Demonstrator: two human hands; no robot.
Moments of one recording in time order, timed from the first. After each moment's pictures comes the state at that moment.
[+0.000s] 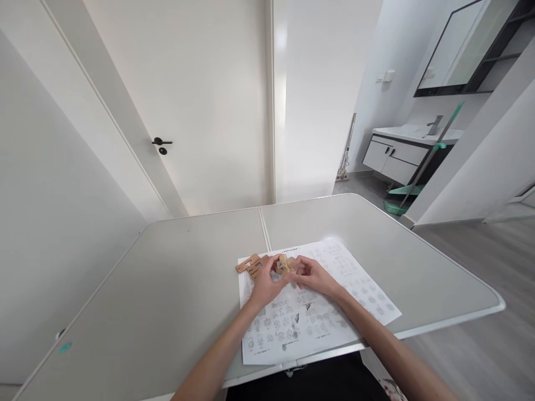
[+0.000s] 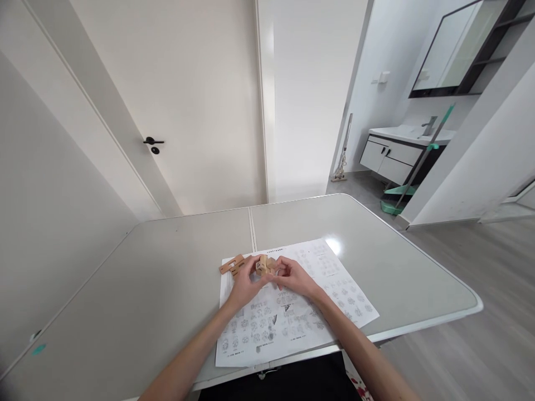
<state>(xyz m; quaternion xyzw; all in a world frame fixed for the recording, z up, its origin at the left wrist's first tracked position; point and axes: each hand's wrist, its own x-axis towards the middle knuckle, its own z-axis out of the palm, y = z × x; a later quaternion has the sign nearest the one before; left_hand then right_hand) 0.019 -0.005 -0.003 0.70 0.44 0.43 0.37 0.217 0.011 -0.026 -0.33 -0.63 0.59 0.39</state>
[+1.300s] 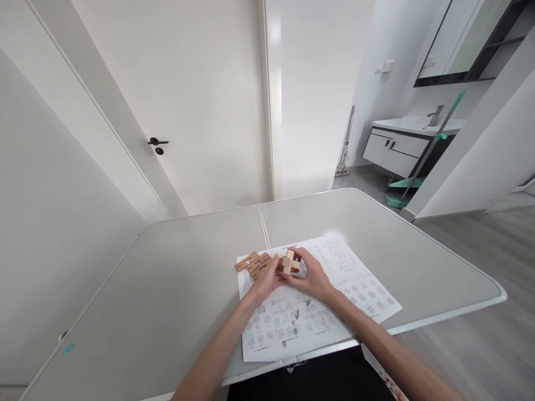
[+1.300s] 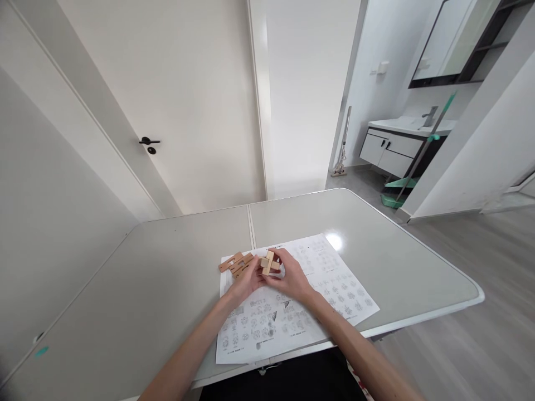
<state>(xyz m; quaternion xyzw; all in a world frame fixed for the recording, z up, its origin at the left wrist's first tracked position) 0.024 -0.001 0.001 0.48 0.32 0.36 0.73 0.200 -0.004 -0.016 -0.40 -0.73 0.25 0.50</state>
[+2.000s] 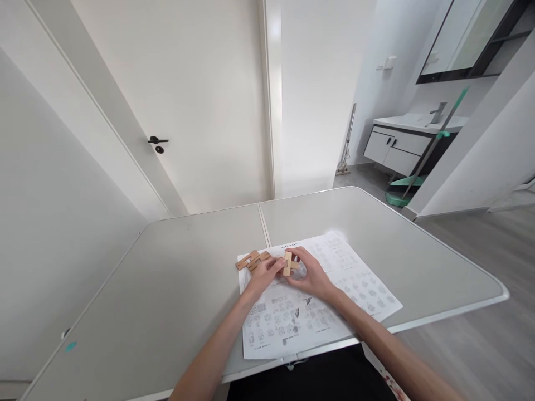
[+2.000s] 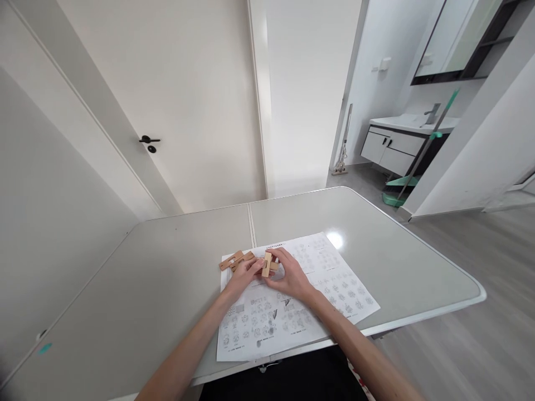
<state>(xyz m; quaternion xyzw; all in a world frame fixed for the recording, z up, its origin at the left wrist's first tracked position) 0.015 0.008 -0.002 0.54 0.40 0.38 0.64 0.203 -0.003 -0.017 -0.36 -0.76 0.21 0.50</state>
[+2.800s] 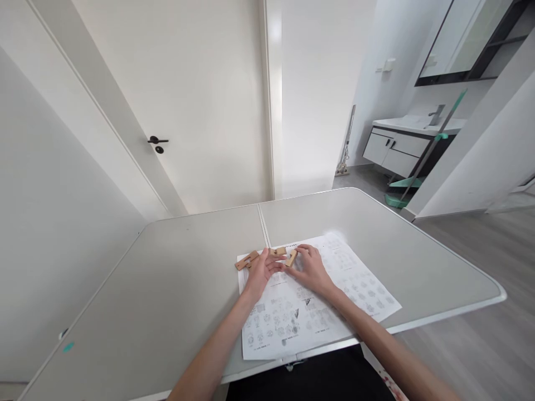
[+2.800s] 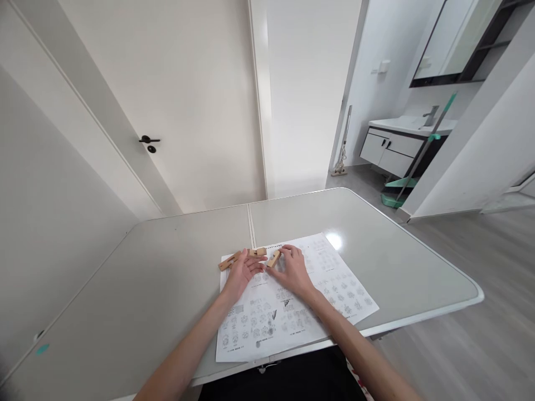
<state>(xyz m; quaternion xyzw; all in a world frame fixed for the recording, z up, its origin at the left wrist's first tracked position) 0.017 0.010 -0.002 0.38 0.35 0.51 0.69 0.209 0.020 -0.062 -0.54 -0.72 0.12 0.43</state>
